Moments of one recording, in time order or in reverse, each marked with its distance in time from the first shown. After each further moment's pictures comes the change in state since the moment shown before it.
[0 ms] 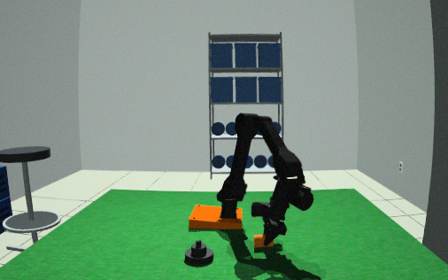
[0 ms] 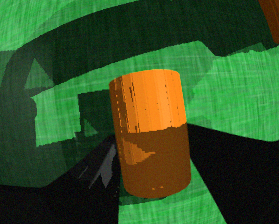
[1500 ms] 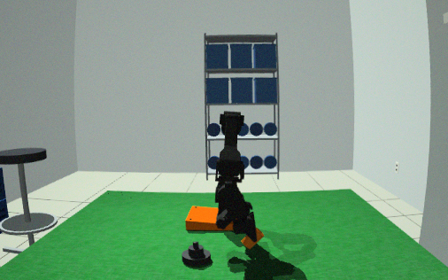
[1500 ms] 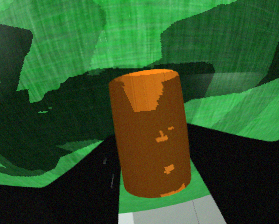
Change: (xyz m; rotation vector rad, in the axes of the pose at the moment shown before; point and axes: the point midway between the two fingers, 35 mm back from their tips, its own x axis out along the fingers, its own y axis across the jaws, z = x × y) arm -0.001 0.001 0.051 0.001 0.755 0.003
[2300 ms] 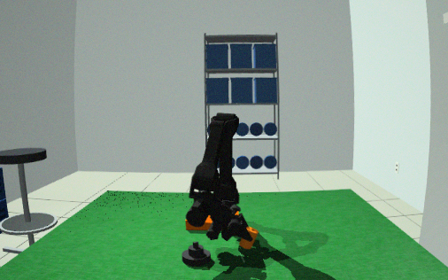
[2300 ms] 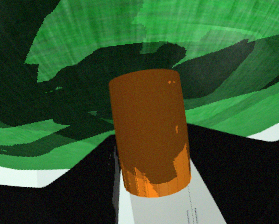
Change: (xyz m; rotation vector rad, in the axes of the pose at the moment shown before) arm -0.005 -0.003 0.022 0.005 0.359 -0.003
